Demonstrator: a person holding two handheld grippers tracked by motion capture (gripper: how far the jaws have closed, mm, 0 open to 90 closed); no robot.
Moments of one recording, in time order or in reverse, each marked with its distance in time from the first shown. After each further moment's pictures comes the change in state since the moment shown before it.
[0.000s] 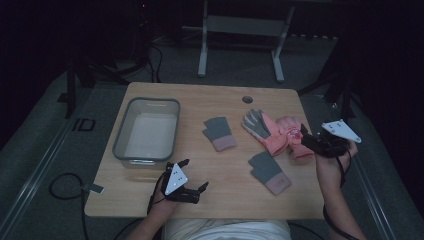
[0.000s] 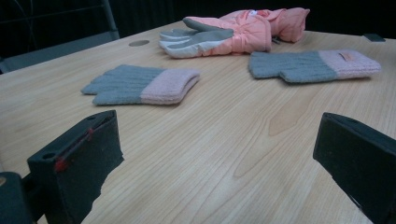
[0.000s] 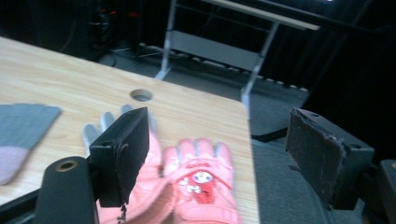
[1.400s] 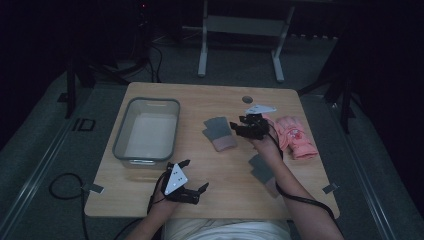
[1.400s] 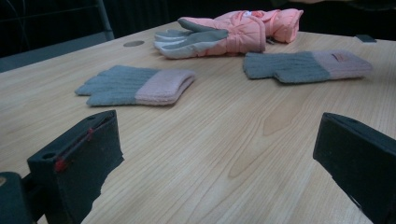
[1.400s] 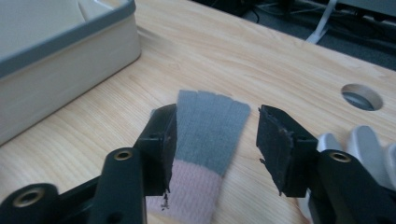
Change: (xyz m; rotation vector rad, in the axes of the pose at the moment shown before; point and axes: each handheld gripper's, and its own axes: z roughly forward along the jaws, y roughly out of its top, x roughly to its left) left arm 0.000 0.000 0.000 -0.004 -0.022 -0.001; right arm 0.147 0.018 0.126 0.196 0.557 -0.026
